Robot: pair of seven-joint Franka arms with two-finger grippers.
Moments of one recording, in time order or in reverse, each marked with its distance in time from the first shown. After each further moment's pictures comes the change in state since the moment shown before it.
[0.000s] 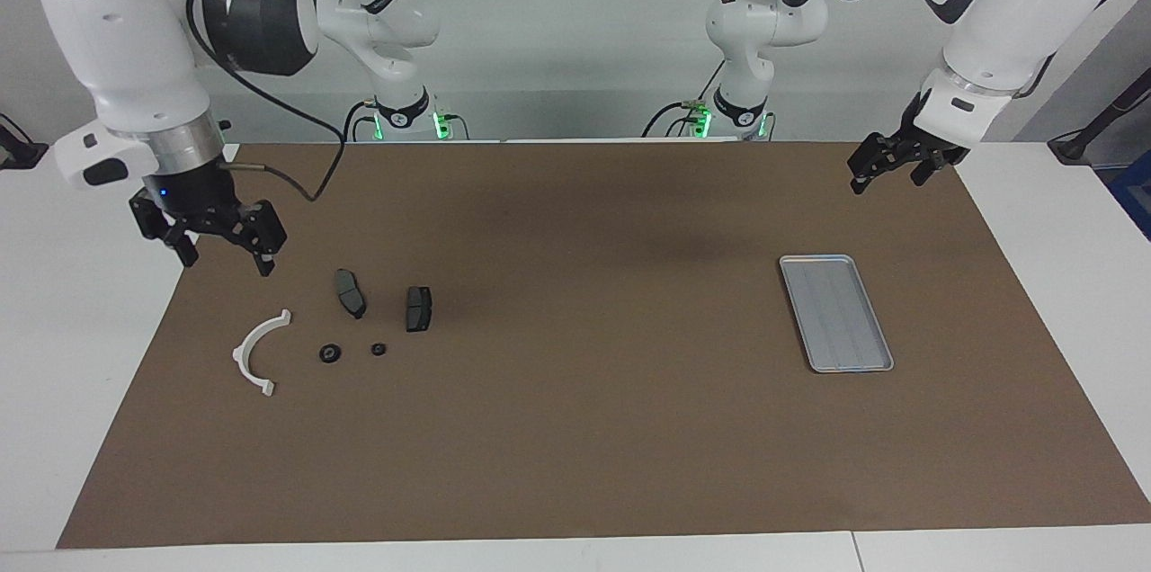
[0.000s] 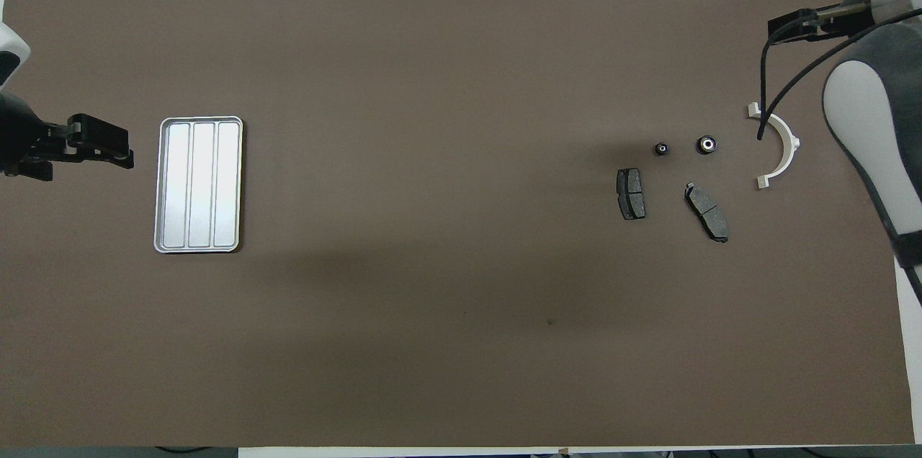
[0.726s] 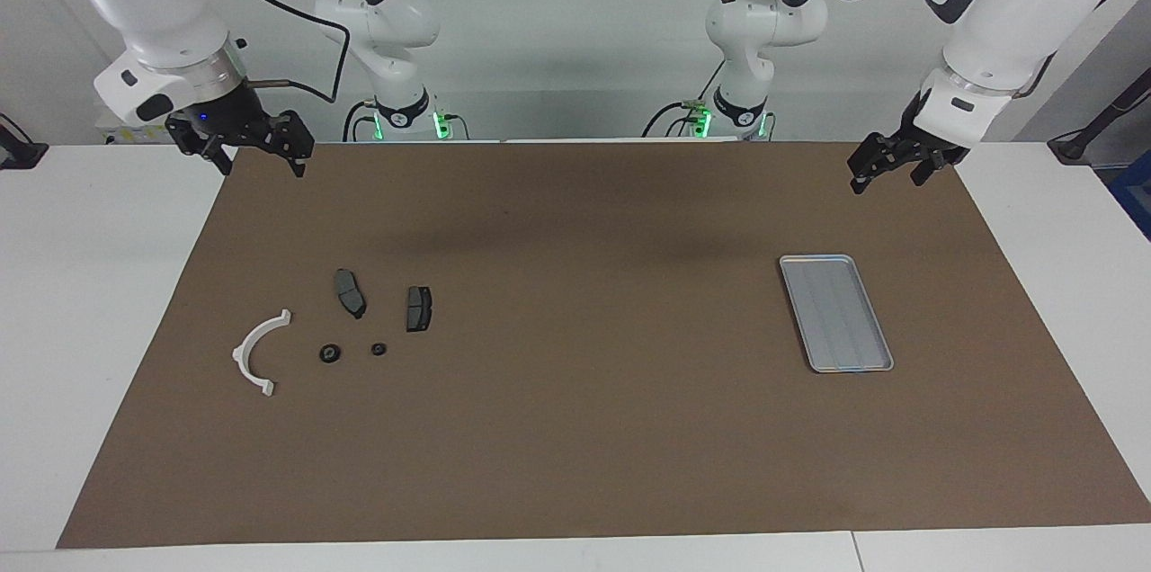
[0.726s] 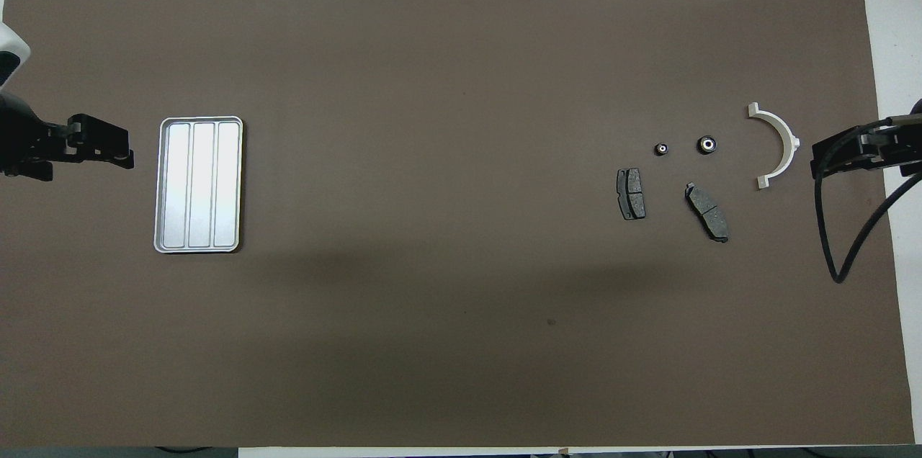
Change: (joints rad) left arm 0.000 0.000 0.000 0.000 0.000 0.000 0.000; right arm -0.009 -0.143 0.005 -0.140 0.040 -0.226 -0.171
